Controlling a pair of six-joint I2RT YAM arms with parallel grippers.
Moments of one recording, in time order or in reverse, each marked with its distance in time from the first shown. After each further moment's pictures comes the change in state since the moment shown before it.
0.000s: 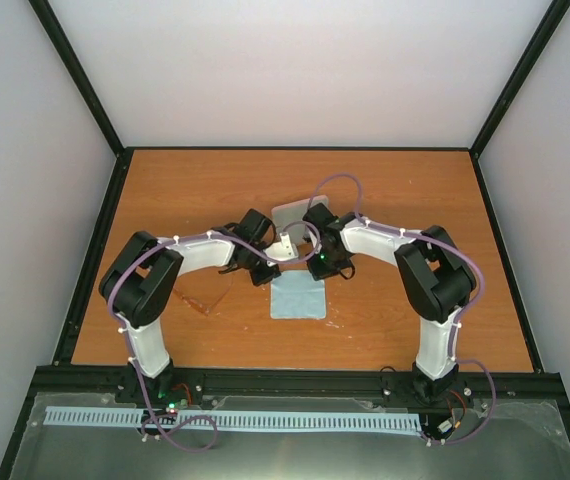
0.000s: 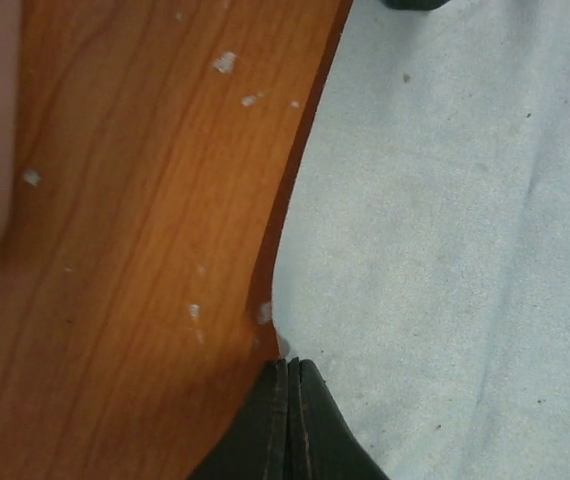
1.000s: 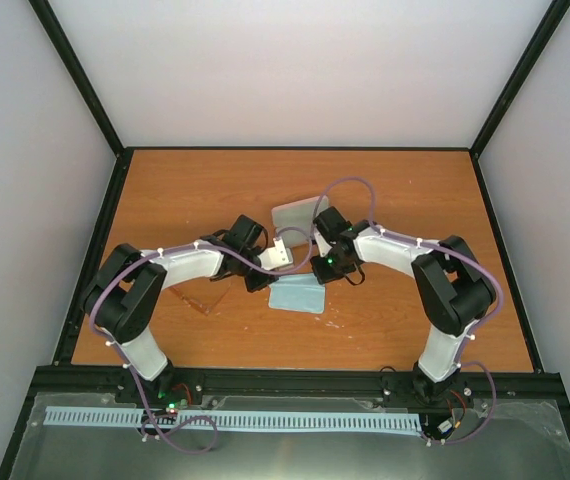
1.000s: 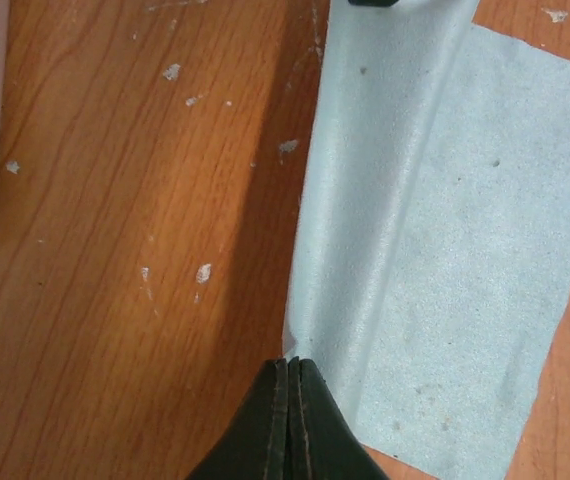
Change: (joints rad) left arm 0.000 -0.129 -0.108 0.046 0.032 0.007; right arm -0.023 -0.114 -0.127 0.100 -0.062 -0.029
